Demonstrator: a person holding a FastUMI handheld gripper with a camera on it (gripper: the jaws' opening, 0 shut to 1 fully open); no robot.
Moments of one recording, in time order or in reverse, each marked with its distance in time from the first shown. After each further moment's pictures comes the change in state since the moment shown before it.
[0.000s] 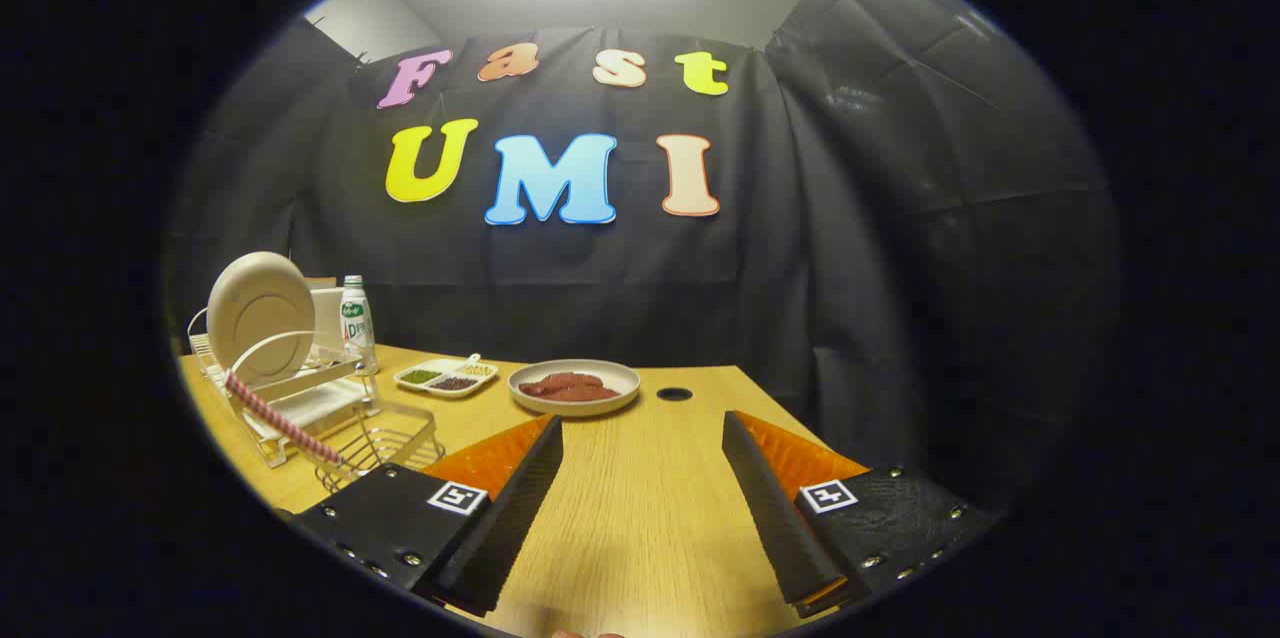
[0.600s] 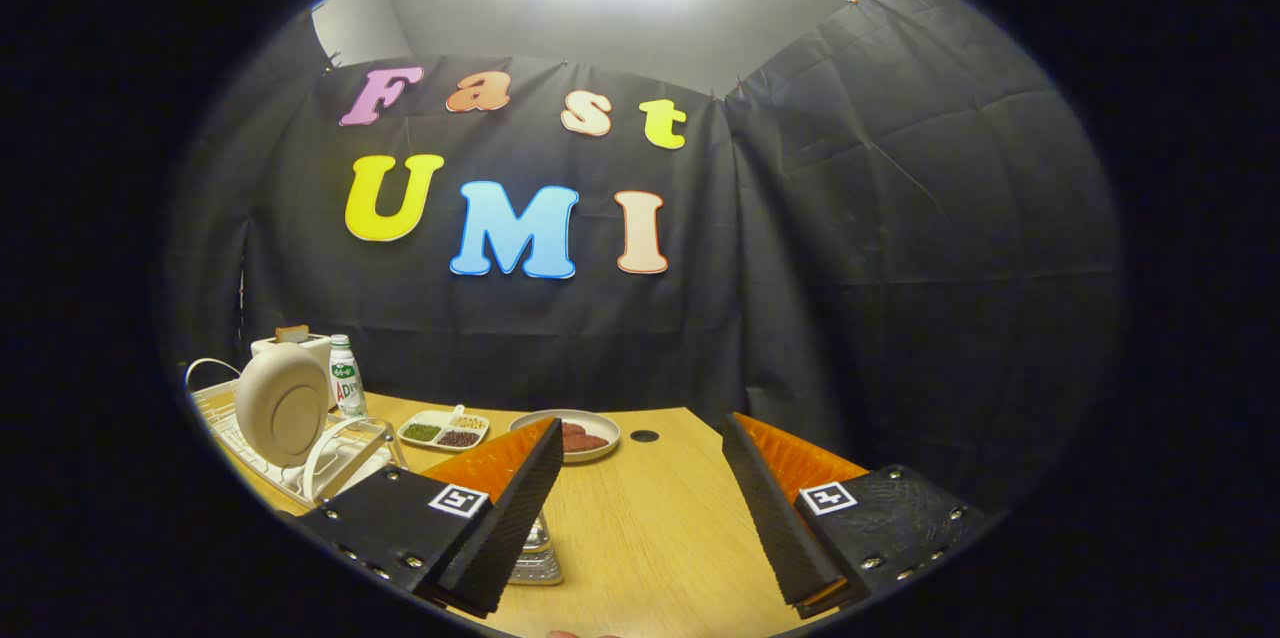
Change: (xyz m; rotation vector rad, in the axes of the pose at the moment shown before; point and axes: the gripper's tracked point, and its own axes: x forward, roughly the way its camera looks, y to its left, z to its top) arm -0.114 0.089 0.082 -0.041 0.004 -0.239
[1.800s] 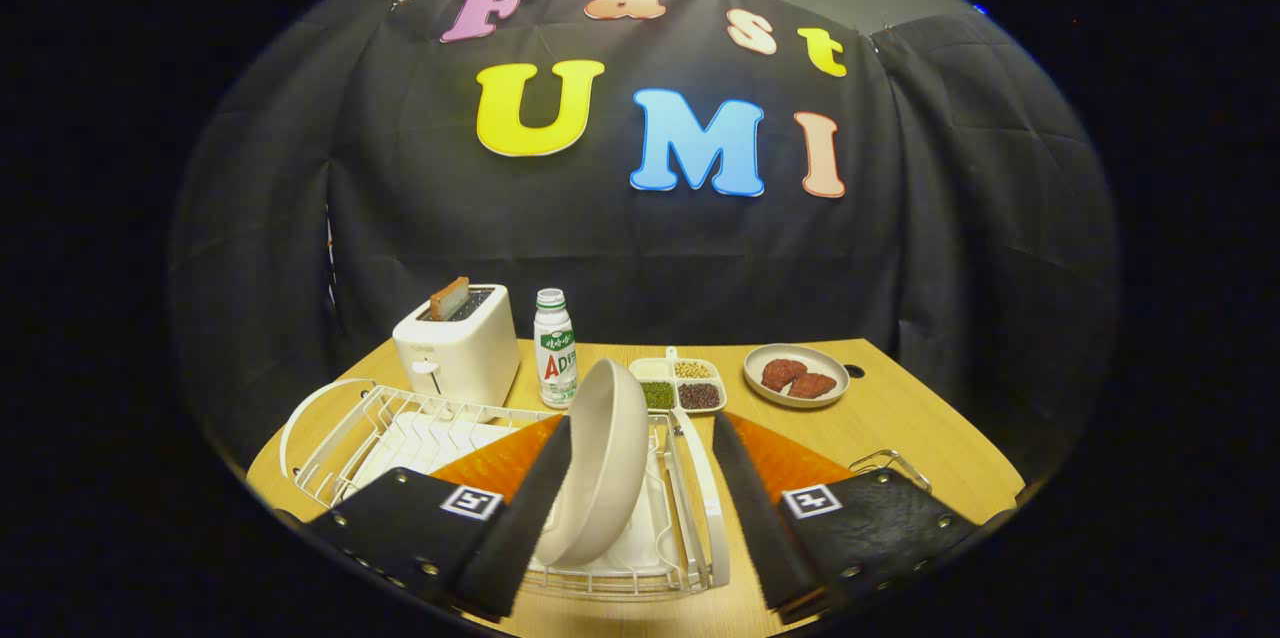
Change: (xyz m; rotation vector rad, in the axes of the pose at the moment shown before) arm 0.011 0.329 0.006 -0.032 0.345 0.267
